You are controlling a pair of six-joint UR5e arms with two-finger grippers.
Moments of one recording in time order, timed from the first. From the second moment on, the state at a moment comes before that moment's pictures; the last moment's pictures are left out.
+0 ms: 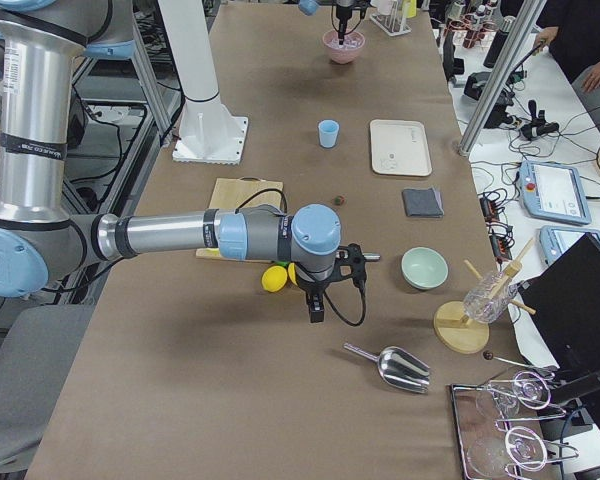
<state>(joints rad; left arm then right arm) -1.10 -1.63 -1.72 -1.76 -2.18 -0.46 1.57 -1.74 1.86 -1.69 2.43 -0.17</state>
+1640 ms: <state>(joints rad) -0.66 -2.37 -1.62 -1.55 -2.06 -1.22 1.48 -1.59 1.87 -1.68 2.44 -0.09</state>
